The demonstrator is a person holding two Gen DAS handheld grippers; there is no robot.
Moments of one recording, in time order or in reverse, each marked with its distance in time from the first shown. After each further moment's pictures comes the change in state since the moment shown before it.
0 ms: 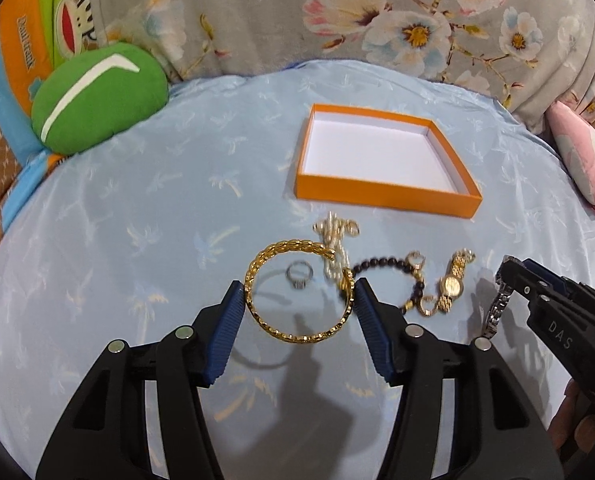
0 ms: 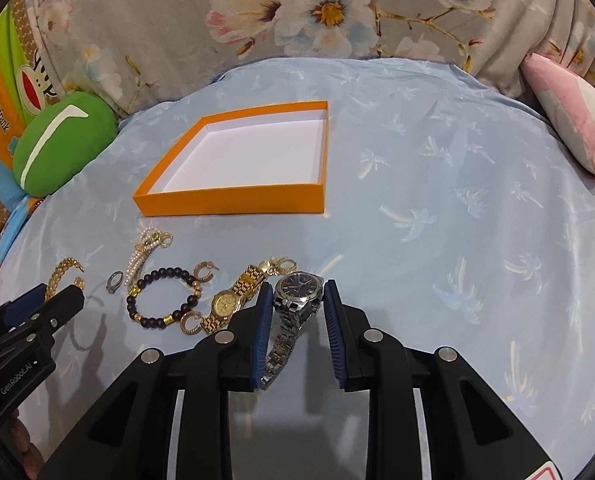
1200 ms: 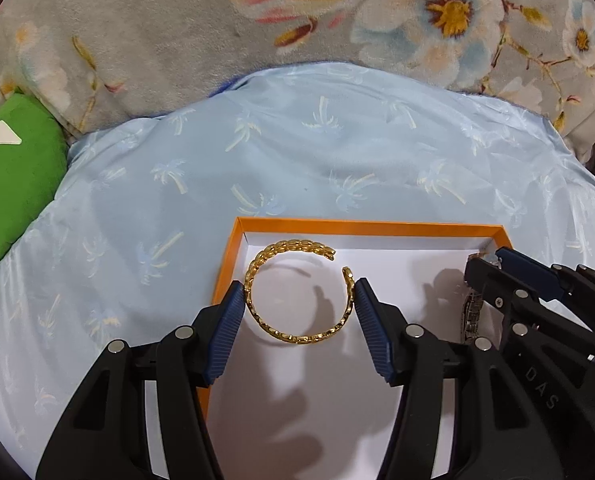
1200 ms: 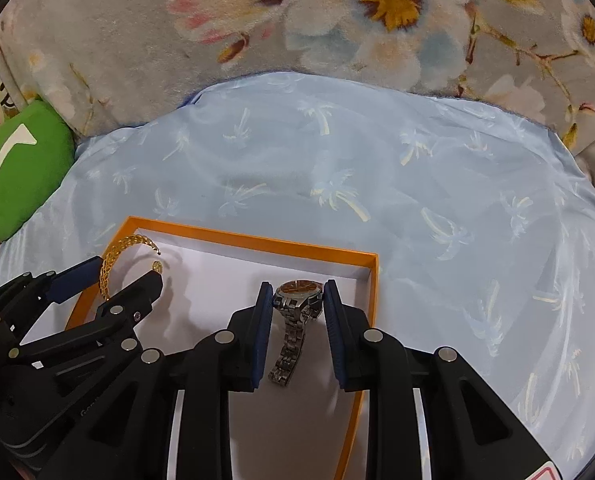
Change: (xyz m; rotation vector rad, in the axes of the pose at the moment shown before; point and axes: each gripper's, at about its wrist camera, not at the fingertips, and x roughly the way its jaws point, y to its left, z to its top) left arm 0.211 -0.060 0.187 0.061 0.064 -0.021; right arm 0.183 0.004 0.198 -0.111 0.066 0.031
